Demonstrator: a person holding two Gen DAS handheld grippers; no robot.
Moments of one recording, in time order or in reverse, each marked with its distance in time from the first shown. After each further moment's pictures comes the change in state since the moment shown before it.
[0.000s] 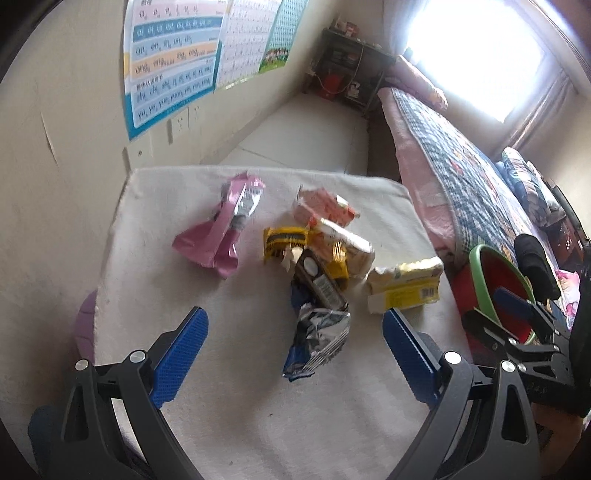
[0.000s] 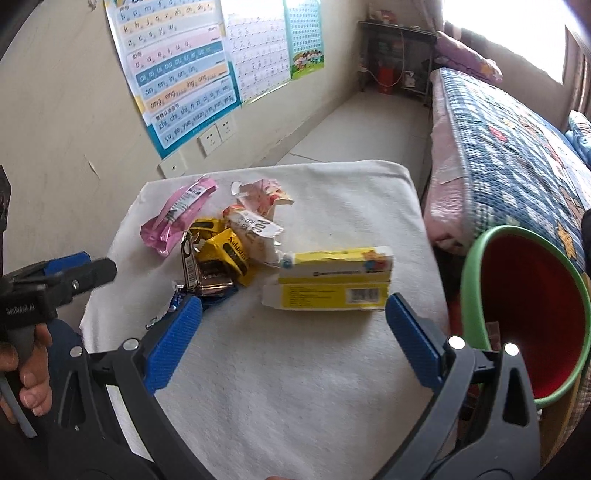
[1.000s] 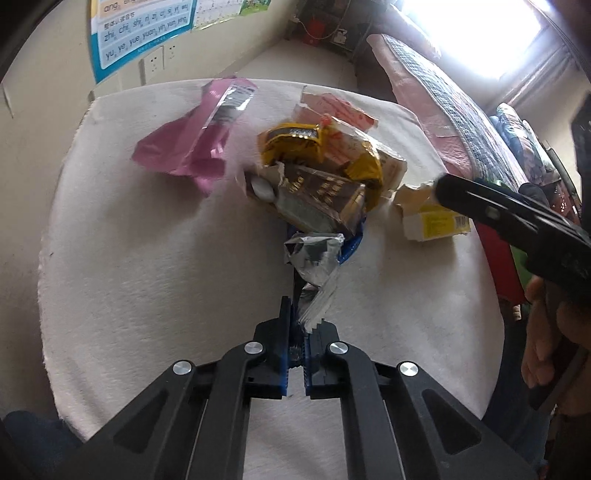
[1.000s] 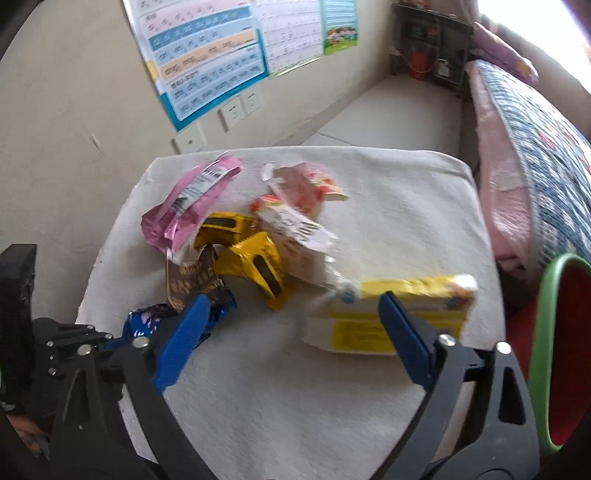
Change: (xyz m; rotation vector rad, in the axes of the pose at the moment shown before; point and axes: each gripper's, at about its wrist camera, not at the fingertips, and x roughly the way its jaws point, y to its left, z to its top) left arm 0.068 0.025 -0.043 0.050 0.198 -0.053; right arm 0.076 0.038 0.024 -0.074 0.093 0.074
